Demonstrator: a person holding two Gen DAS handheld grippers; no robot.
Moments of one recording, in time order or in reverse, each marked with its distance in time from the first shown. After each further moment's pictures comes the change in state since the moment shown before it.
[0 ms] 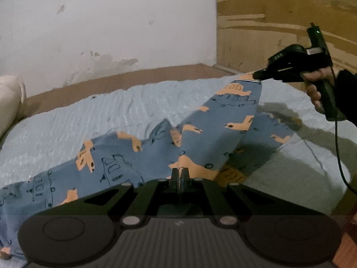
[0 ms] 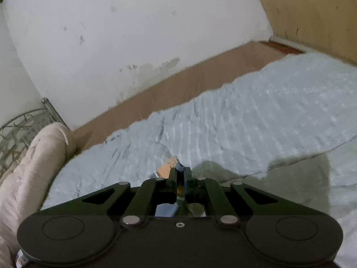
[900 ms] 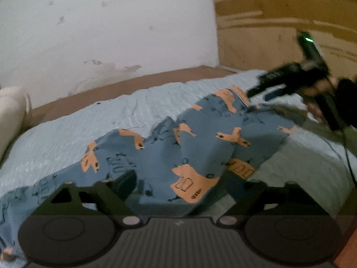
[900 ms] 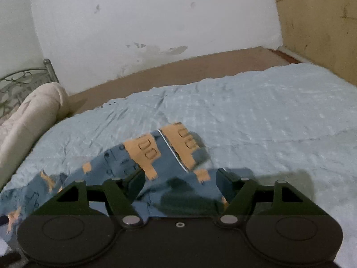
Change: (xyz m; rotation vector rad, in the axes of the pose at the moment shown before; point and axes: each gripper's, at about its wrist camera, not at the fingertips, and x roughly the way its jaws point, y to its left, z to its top) left arm 0.008 -0.006 -0.014 0.070 -0.015 0.055; right arm -0.004 0.010 -0.052 -0.210 0.064 -0.067
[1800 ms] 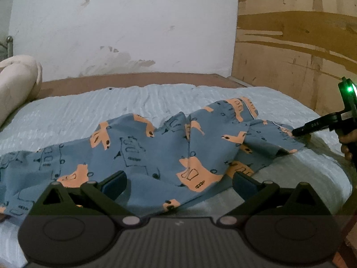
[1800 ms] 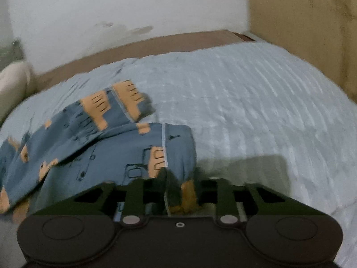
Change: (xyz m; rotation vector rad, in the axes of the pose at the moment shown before) left arm -0.017 0.025 -0.019 -0.215 -0.026 -0.013; right arm -0.035 -0.017 -0.043 -0.049 0.095 -0.209
